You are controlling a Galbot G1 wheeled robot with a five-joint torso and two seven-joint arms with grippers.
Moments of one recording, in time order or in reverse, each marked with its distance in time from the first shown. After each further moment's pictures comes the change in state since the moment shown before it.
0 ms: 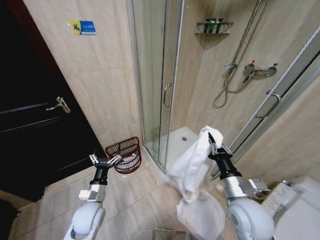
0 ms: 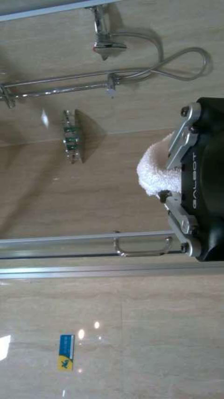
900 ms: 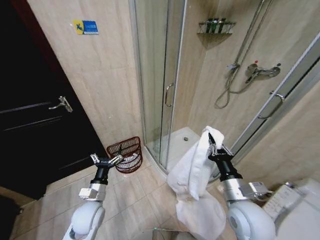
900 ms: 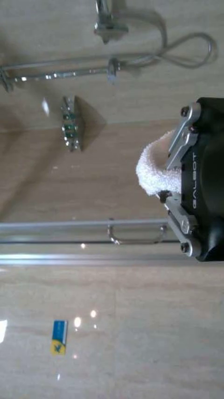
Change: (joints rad) left arm 0.007 -0.002 0.000 -0.024 -0.003 0.061 0.010; right arm -0.012 0.010 -0.005 -0.016 -0.051 0.026 -0.007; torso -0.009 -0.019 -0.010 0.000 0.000
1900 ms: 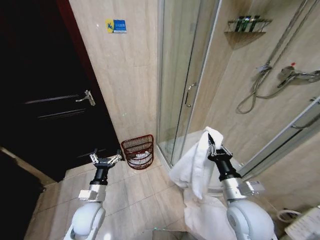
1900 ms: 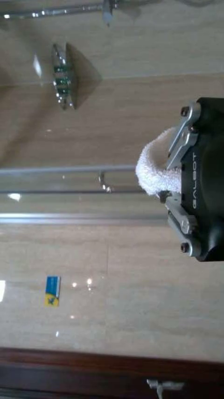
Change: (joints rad) left arm 0.016 -0.008 0.002 0.000 0.013 -0.044 -0.015; right arm 0.003 -0.012 -0.001 -0.008 -0.022 -0.006 0.007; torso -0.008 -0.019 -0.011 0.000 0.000
